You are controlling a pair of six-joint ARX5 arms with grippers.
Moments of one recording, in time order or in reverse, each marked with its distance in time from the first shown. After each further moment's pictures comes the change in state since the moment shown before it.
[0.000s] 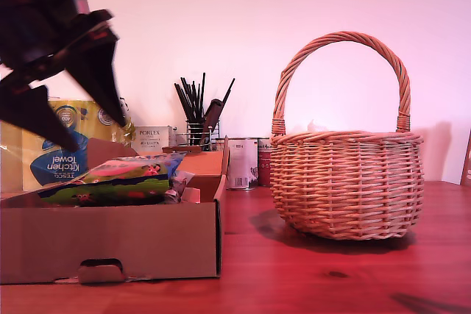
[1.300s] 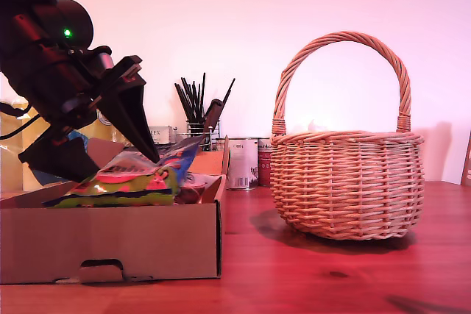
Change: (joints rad) left arm 0.003 0.219 0.015 0.098 0.199 -0.046; right arm 0.021 0.000 0.000 0.000 0.000 0.000
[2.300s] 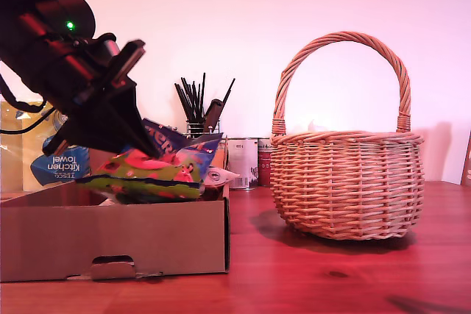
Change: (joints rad) left arm 0.002 0.000 0.008 0.092 0.119 0.026; right arm 0.000 0.000 0.000 0.000 0.001 0.000
